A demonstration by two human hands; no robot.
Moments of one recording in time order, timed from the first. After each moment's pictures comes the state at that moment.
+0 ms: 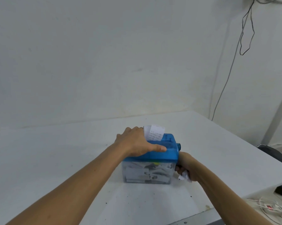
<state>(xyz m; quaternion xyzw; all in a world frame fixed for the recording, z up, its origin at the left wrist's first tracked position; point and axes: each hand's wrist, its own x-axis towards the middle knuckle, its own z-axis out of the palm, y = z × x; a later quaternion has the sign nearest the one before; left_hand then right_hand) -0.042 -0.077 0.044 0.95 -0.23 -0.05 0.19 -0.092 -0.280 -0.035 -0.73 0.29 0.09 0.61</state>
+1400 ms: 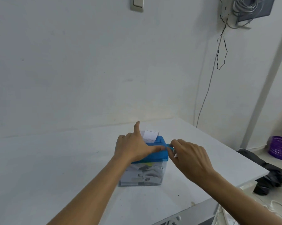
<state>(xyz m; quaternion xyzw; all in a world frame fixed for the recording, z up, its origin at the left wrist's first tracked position) -0.067 -0.097 0.047 0.95 -0.22 0.04 0.23 -0.168 -0.273 0.026 -0.96 0.02 -0.28 -0.07</state>
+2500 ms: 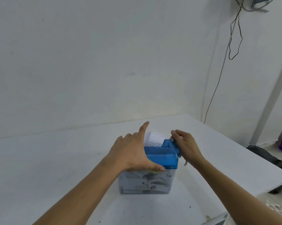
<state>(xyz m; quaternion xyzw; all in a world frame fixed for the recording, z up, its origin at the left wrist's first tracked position) -0.047 -0.078 0.046 0.94 -0.32 0.03 0.14 -0.060 -0.305 -0.005 -0.86 0.10 -0.24 0.44</state>
